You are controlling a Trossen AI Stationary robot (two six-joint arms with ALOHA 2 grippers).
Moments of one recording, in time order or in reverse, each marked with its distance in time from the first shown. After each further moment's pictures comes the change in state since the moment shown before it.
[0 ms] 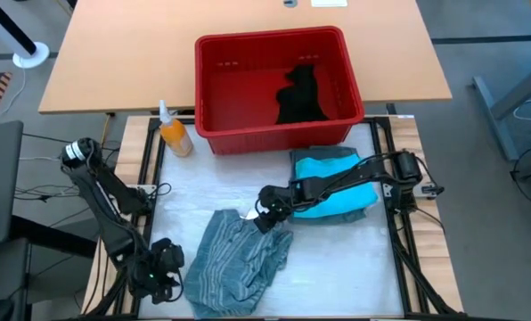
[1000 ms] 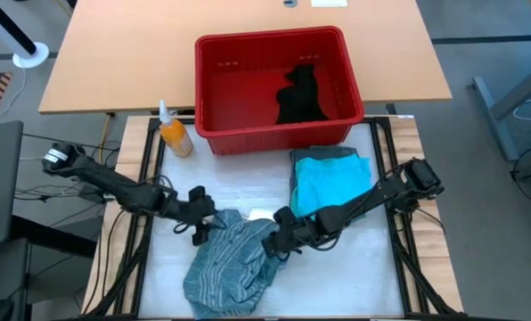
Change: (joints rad) left arm 0.729 -0.128 -0.284 0.329 -0.001 0.829; right arm 0.310 -0.078 0.000 -0.060 0.446 0.304
